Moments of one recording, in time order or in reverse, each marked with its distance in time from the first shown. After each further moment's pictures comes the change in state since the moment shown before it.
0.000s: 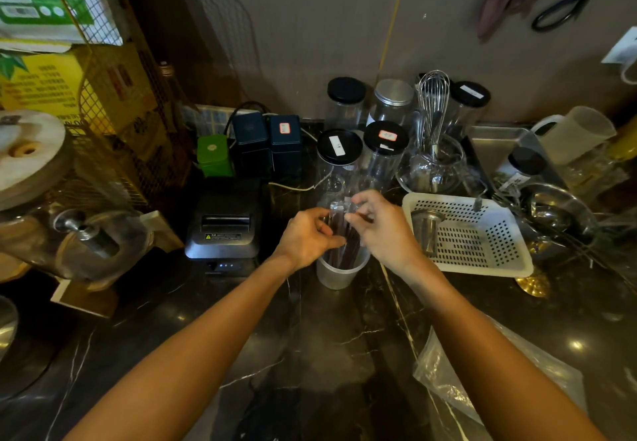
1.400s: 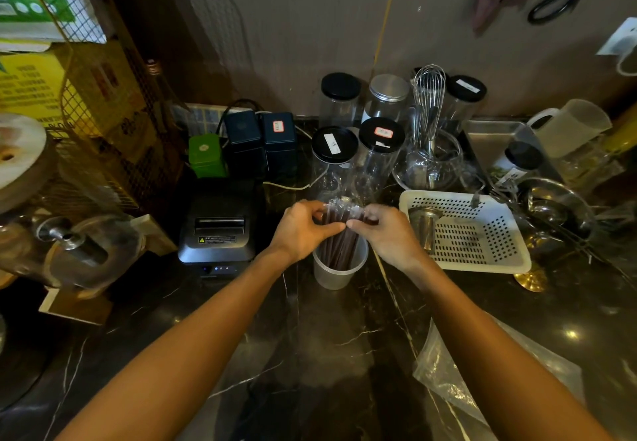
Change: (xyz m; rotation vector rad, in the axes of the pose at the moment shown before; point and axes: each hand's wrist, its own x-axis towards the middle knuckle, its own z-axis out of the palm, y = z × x) left_hand 0.019 -0.006 -0.005 0.103 0.029 0.189; right_hand 0.008 0.034 0.003 0.134 -0.094 0.172
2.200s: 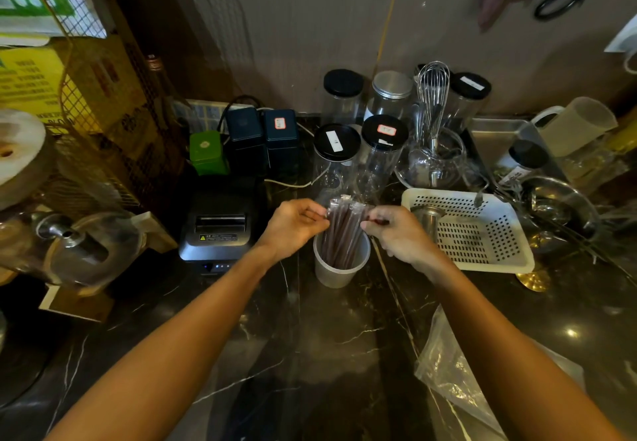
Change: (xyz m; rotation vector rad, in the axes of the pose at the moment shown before) left_hand -0.002 -0.016 -0.017 -0.175 -0.059 -0.061; right_hand 0.001 0.004 -0.017 -0.023 -0.119 0.096
